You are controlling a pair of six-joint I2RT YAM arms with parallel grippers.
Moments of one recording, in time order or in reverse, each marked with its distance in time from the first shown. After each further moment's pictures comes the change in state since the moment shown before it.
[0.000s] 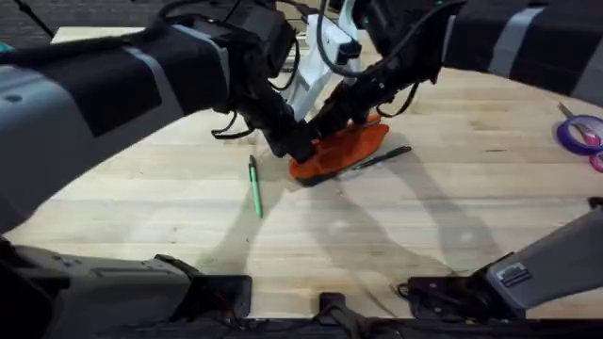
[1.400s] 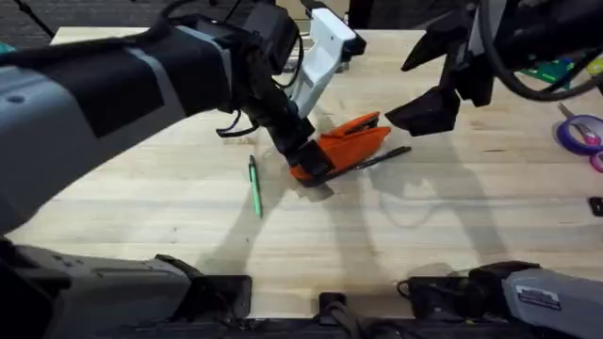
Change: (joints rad) left arm -0.010 -0.001 0.000 0.053 0.002 -0.001; right arm -0.256 -0.440 0.029 -0.285 0.272 -0.442
